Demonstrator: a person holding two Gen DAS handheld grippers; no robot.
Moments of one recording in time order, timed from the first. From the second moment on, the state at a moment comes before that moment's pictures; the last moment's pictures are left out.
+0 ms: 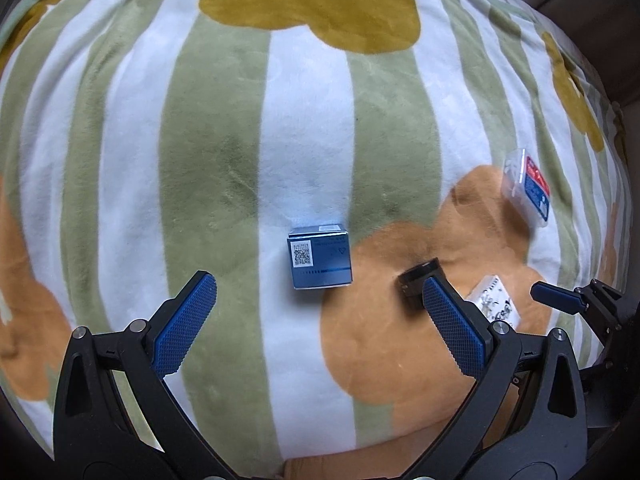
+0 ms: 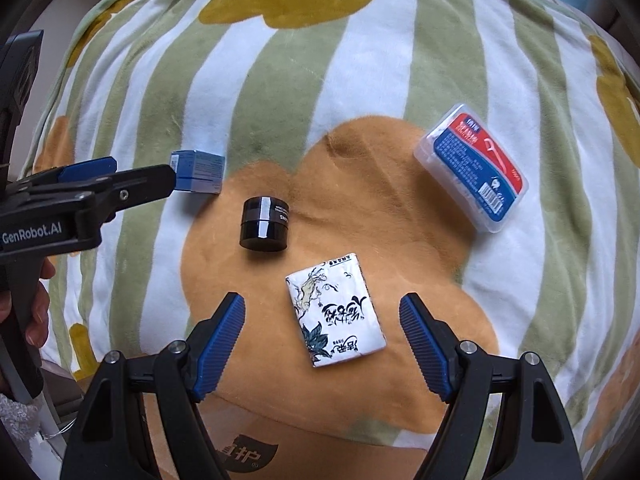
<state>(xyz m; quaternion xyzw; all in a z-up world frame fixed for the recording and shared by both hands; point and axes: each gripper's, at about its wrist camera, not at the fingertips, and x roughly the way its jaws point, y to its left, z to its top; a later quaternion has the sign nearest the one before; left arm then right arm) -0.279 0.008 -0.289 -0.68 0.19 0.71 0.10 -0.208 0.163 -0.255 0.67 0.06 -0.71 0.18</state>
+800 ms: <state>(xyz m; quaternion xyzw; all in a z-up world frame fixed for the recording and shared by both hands) -0.289 0.000 -0.341 -0.71 0.14 0.69 0.09 -0.203 0.154 -0.288 0.68 0.11 -0.70 0.19</state>
